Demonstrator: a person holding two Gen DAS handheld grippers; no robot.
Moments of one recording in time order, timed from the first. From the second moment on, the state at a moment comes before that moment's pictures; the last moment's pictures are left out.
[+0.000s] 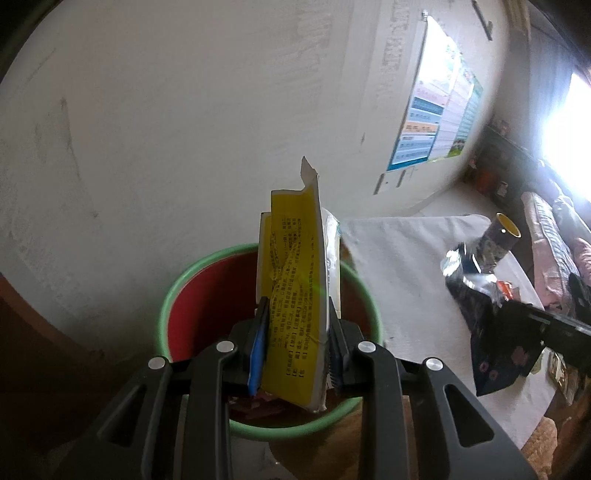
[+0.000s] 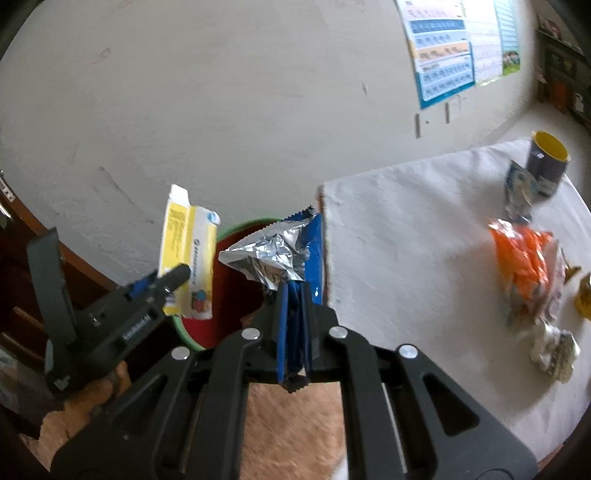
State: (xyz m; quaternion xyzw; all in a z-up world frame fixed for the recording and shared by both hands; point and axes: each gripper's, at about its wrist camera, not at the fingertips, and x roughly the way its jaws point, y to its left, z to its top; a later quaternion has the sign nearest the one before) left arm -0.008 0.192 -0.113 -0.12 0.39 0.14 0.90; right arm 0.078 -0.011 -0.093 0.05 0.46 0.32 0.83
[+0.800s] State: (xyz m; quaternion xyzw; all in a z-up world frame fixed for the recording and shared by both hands) left arm -0.006 0.221 -0.145 -0.15 0.42 0.16 0.88; right arm 0.086 0.040 -0.112 0.03 0.49 0.34 0.80
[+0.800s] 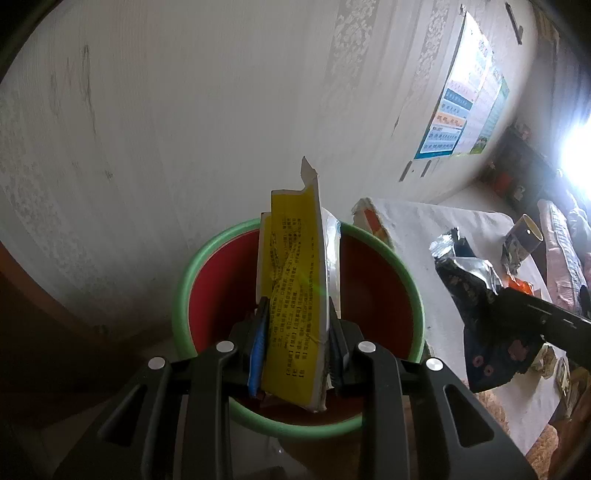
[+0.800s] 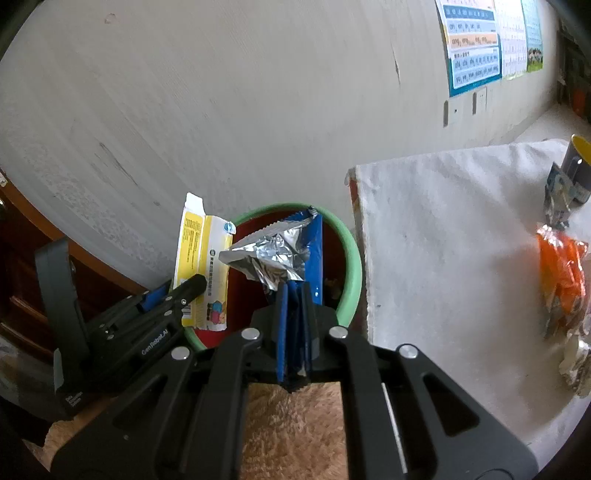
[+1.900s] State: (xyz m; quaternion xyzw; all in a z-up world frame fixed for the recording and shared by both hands) left arm 0.001 0.172 -0.121 -0.12 0.41 0.14 0.89; right arm 0.095 -0.194 -0.152 0.05 0.48 0.09 0.87
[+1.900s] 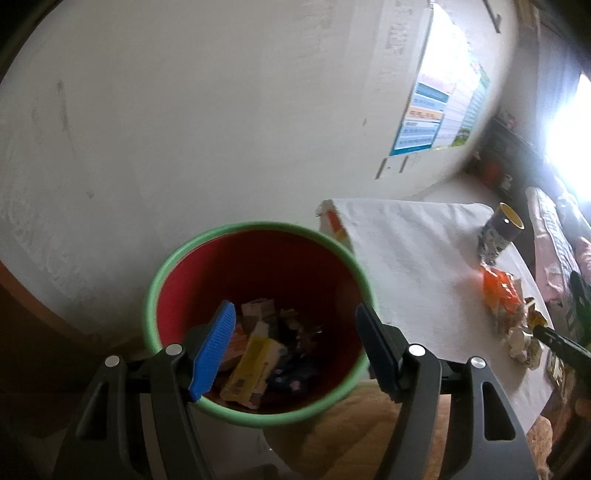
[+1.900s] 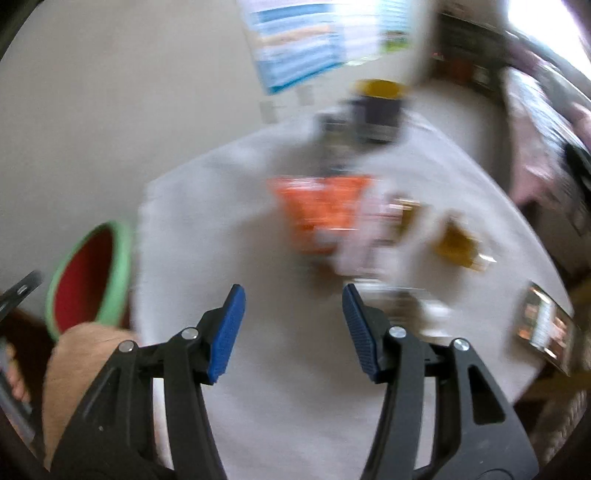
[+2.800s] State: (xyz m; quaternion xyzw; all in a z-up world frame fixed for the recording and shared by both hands) left arm 0.069 0.004 -0.110 -0.05 0.44 -0.02 0.89; right arm 0.044 -0.264 -0.205 0.19 0.50 0.15 0.83
